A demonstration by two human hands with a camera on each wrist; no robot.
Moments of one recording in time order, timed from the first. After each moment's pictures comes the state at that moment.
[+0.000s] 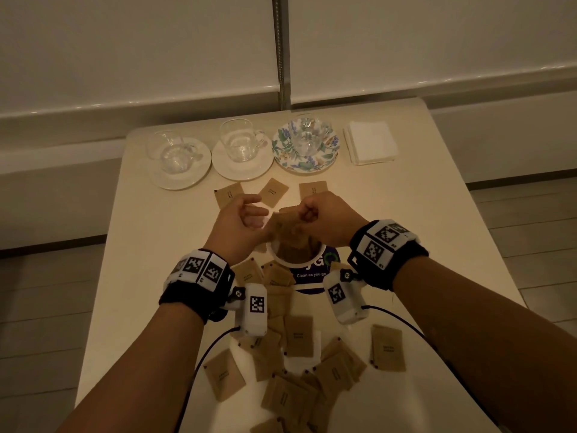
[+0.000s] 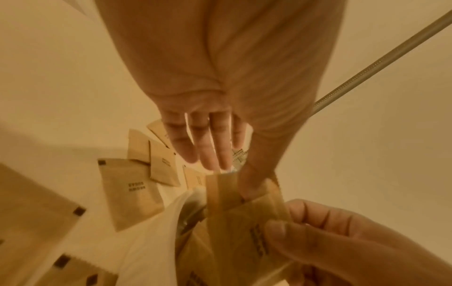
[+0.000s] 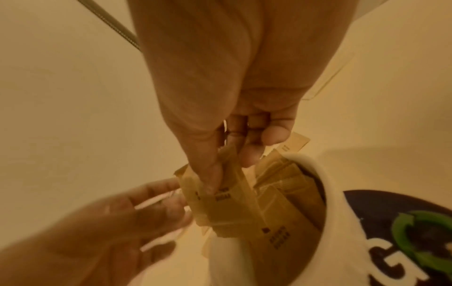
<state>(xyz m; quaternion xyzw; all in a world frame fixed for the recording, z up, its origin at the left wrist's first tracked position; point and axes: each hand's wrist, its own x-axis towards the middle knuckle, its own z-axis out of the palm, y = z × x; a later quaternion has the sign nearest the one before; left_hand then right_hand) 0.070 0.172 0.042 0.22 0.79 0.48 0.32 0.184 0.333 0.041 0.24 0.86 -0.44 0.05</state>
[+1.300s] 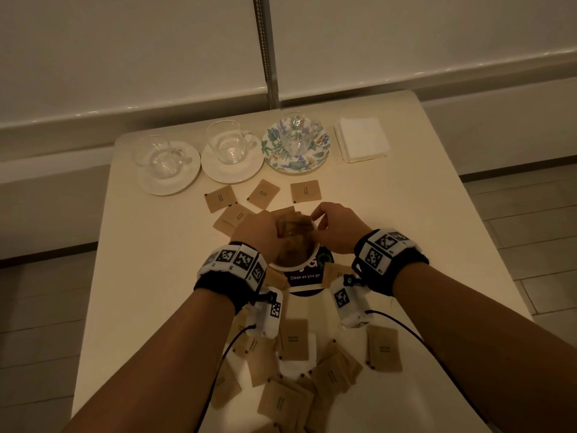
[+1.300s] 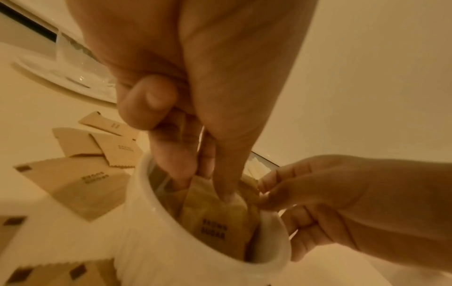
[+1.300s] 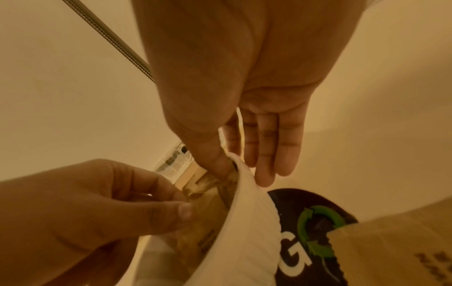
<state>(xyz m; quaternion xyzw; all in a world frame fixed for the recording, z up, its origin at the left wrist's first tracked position) 0.085 0.222 0.021 0.37 0.88 0.08 0.29 0.207 0.357 -0.006 0.35 0.83 -0.43 0.08</state>
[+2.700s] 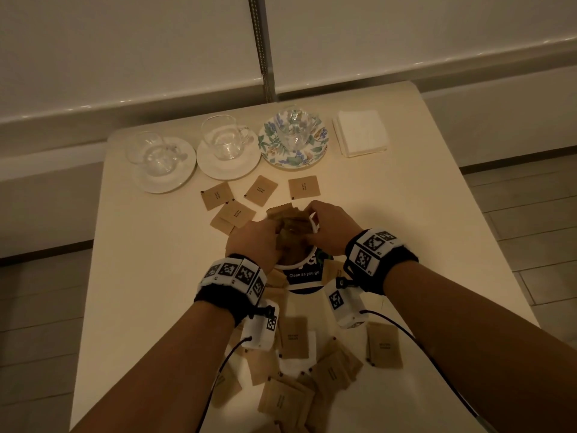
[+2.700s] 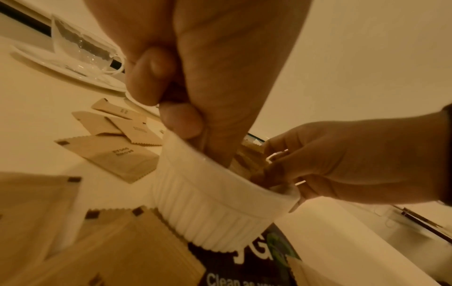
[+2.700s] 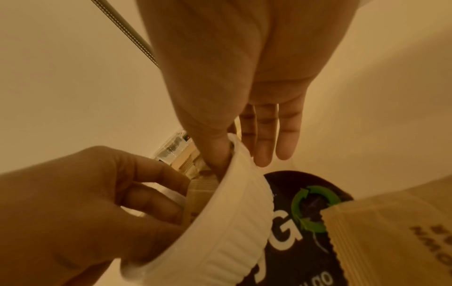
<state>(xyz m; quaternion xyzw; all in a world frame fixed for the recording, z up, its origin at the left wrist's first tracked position) 0.095 0.208 -0.002 0.41 0.89 0.01 0.19 0.201 0.348 -0.008 0.30 0.86 -0.40 0.08</state>
